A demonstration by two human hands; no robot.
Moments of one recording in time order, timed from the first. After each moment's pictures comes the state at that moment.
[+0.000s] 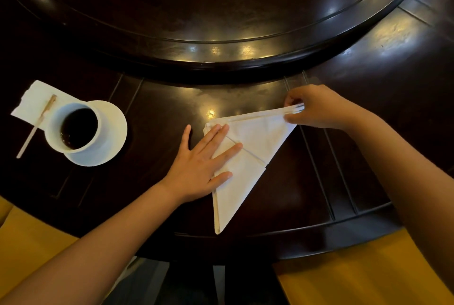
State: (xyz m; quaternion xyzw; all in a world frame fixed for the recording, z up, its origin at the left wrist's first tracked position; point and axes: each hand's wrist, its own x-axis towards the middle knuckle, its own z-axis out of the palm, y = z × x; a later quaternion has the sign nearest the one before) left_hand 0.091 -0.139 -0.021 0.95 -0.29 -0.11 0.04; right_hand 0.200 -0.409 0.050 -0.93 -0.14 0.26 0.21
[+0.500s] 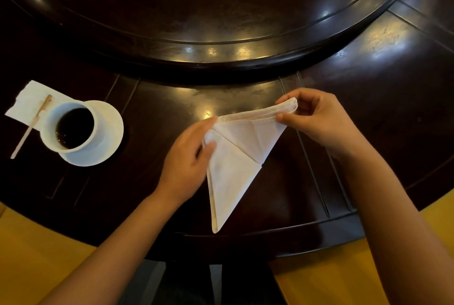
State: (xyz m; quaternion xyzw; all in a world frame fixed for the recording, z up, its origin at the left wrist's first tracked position) left_hand 0.088 -0.150 0.022 0.88 -0.04 -0.09 0.47; right_hand 0.147 -0.393 0.084 -0.80 0.01 0.18 0.57
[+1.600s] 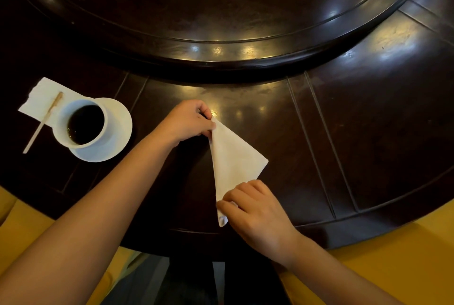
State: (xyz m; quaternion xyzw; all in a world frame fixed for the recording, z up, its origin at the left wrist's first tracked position) left_hand 0.166 -0.139 0.040 0.84 0.14 -0.30 0.43; right_hand 0.014 -0.314 0.030 -0.90 -0.37 0.01 0.22
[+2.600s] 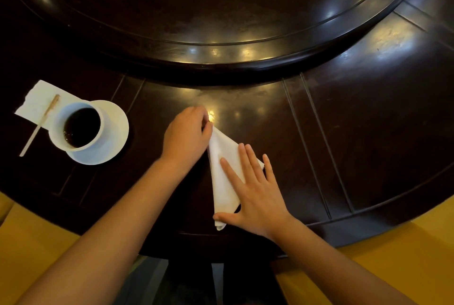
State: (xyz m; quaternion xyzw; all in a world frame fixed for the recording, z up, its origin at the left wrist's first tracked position) left_hand 0.135 -0.152 0.029 0.96 0.02 -0.08 0.26; right_hand 0.035 -0.319 -0.011 -0.95 -0.23 0.16 0.12
